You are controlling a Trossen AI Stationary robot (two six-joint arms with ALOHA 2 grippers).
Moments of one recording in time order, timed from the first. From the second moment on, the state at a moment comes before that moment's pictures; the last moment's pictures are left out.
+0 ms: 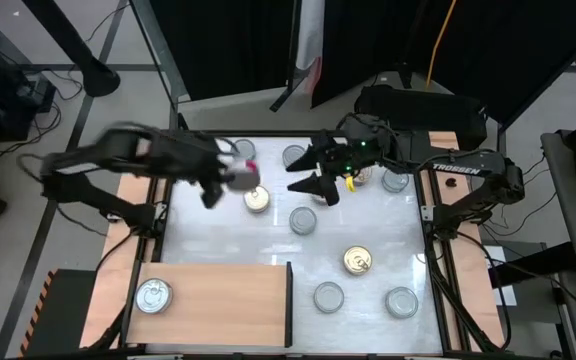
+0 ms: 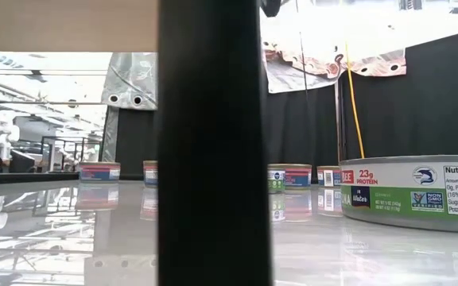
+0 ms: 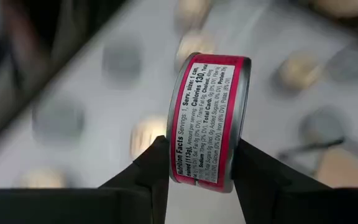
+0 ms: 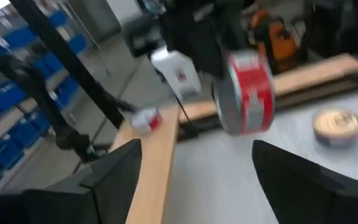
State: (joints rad) left arm 0.01 1.24 1.65 -1.17 -0.23 -0.38; right arm -0.17 1.45 1.44 -0.19 -0.39 0.37
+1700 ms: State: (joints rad) left arm 0.00 1.10 1.67 -0.53 -0.16 0.22; right arm 0.03 1.76 2.17 -0.35 0.21 -0.13
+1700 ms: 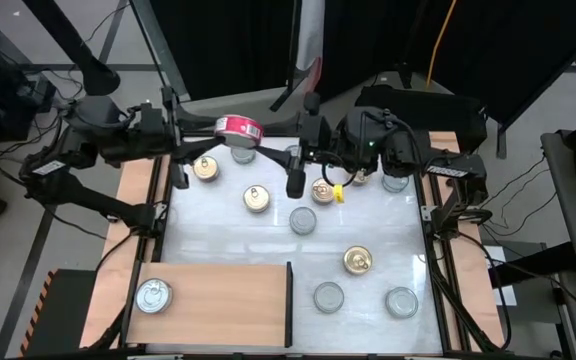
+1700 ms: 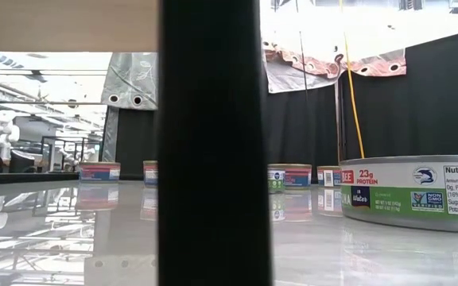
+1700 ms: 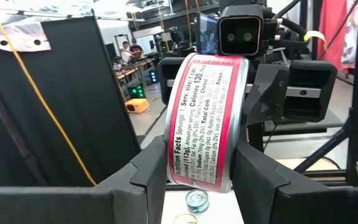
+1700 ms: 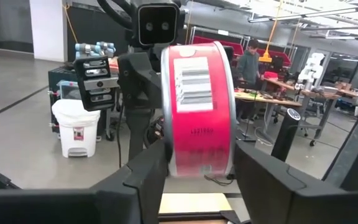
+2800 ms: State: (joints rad) left arm 0.02 1.01 1.67 -0.51 -0.13 -0.71; right arm 0.04 1.75 2.24 -0.32 0.22 -0.29
